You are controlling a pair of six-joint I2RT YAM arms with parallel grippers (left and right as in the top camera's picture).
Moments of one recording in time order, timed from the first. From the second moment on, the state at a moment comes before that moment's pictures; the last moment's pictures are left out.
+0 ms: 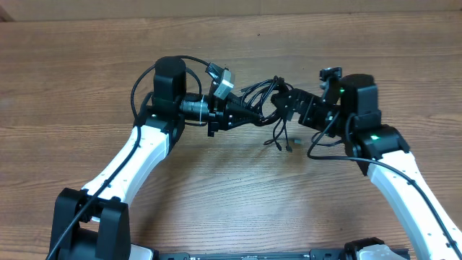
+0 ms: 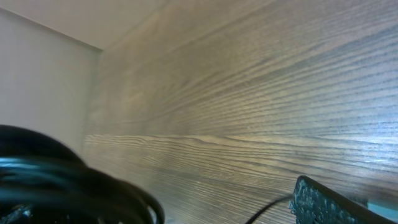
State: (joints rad) left arm -0.28 1.61 1.01 0.23 1.43 -0.06; right arm 0.18 1.29 0.94 -0.33 -0.51 0.61
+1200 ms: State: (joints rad) left arm -0.23 1.61 1.01 0.23 1.40 0.18; right arm 0.11 1.21 0.94 -0.36 -0.74 0.92
